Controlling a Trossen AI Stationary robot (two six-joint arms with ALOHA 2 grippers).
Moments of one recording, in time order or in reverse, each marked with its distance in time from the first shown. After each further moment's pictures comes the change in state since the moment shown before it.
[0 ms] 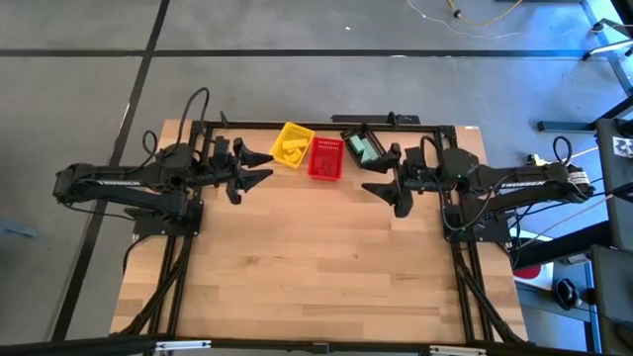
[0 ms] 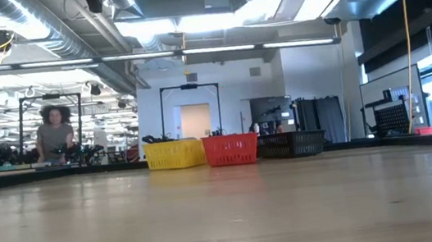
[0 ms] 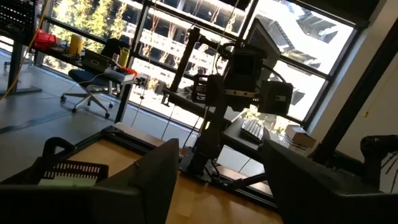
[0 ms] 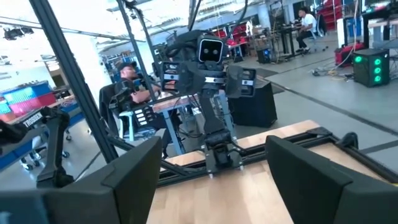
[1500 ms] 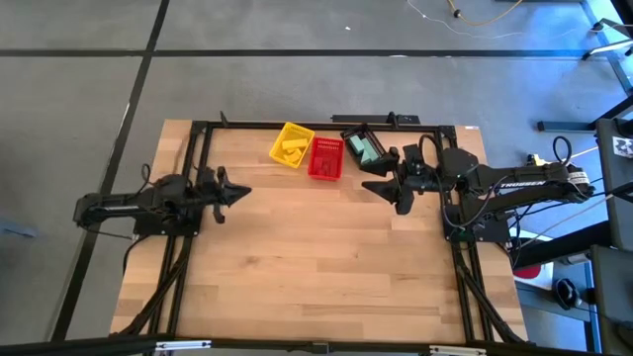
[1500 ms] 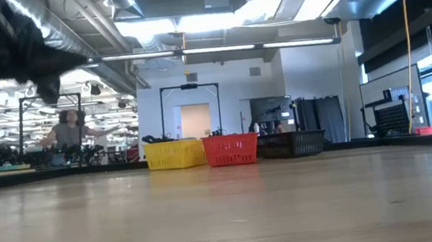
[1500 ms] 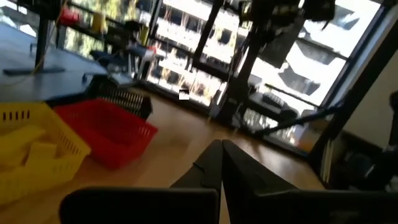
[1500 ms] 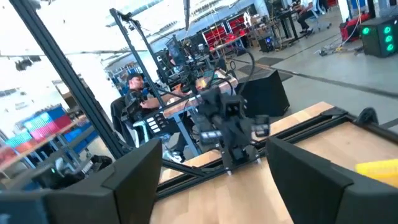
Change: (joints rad) left arm 0.017 -0.755 -0.631 -0.179 -0.017 -0.007; right arm 0.000 0.001 0.000 -0.004 -0.001 0.143
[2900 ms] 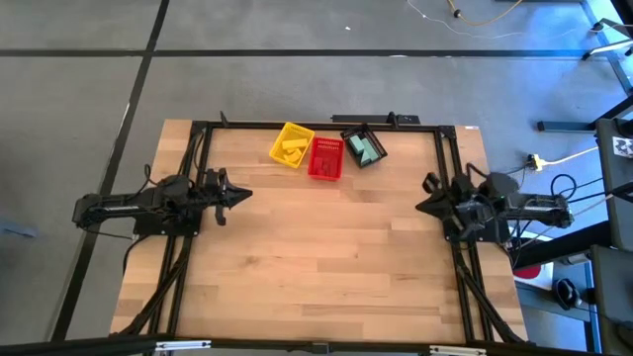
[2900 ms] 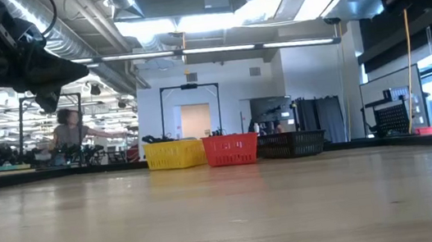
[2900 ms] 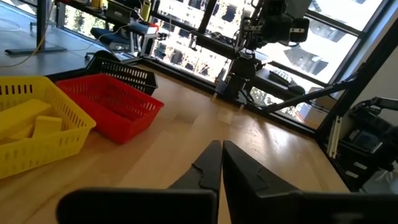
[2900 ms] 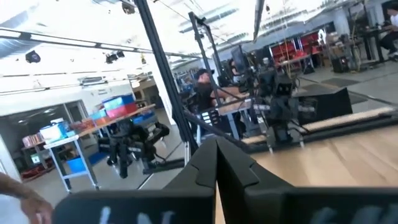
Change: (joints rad) left arm 0.016 0.011 0.000 -0.117 0.040 0.007; right arm -0.001 -0.948 -0.566 -0.221 -0.262 -0.049
